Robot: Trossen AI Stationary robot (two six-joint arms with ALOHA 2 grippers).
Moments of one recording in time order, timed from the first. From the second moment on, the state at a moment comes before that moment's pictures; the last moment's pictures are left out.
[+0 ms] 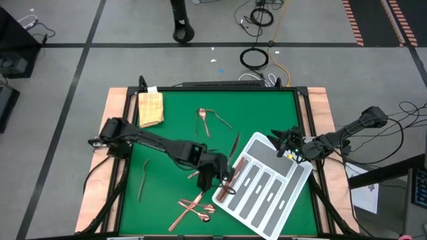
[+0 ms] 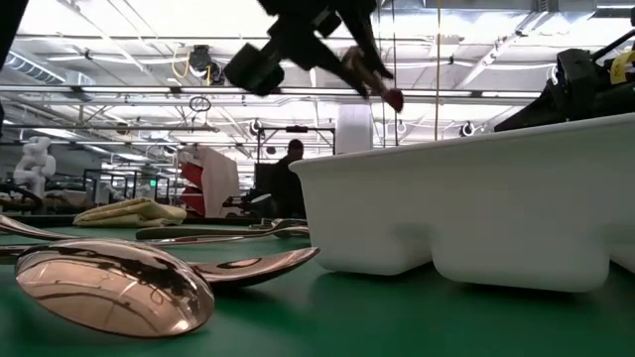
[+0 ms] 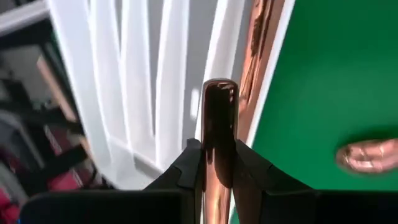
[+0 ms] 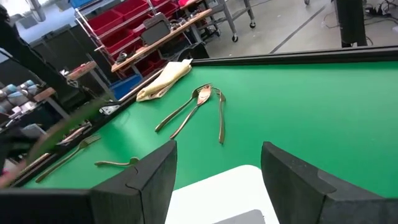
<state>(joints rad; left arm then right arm) -0.26 1.92 1.54 -0.55 0.02 1.79 0.47 0.38 0.02 0.03 0.99 0.82</state>
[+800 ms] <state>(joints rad) -0.30 2.08 1.55 -0.47 0.07 1.92 0.47 0.39 0.02 0.03 0.99 0.78</state>
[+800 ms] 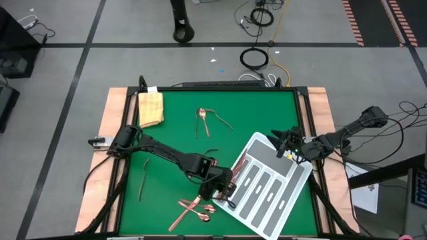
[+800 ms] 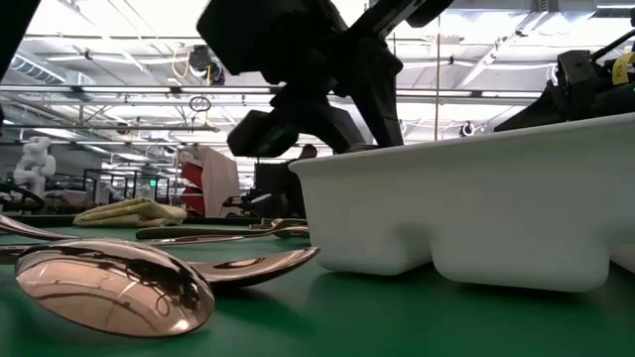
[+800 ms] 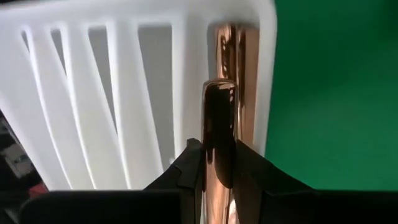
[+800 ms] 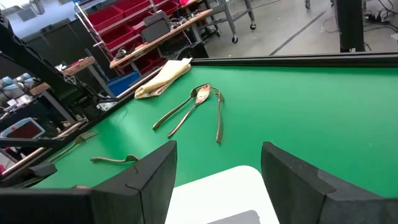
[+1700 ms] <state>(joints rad) -0.33 2.10 1.54 -0.40 0.12 1.84 0.47 0.39 0.02 0.03 0.99 0.77</state>
